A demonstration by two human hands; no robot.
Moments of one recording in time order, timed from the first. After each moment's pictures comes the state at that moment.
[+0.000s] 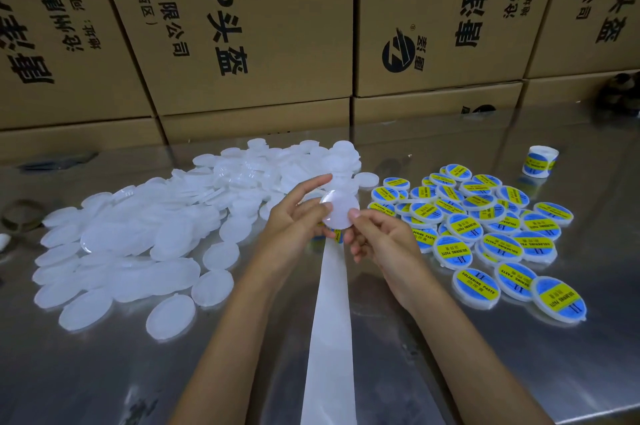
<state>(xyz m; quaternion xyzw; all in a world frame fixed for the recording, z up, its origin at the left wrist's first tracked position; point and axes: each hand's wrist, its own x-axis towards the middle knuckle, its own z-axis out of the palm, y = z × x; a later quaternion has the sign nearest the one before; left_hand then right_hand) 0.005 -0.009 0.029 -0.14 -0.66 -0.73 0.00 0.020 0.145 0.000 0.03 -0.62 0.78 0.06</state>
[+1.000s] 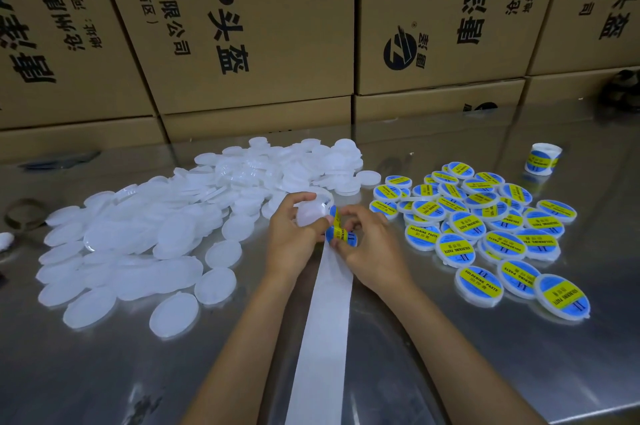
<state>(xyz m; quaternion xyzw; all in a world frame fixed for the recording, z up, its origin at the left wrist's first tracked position) -0.012 0.000 0.000 -0.01 -0.71 -0.69 0.14 0.001 0.134 -0.021 0.08 -0.87 0.43 0.22</state>
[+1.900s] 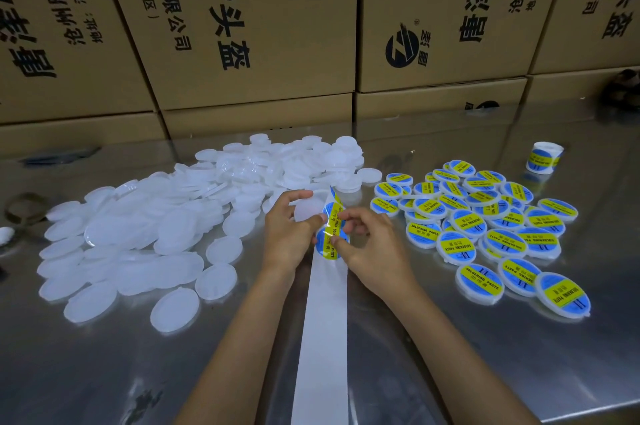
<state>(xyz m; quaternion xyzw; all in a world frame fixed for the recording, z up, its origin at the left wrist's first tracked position) -0.015 -0.004 0.001 0.01 -0.71 -0.69 0.13 0.018 0.130 -0.015 0.08 -0.85 0.47 0.23</state>
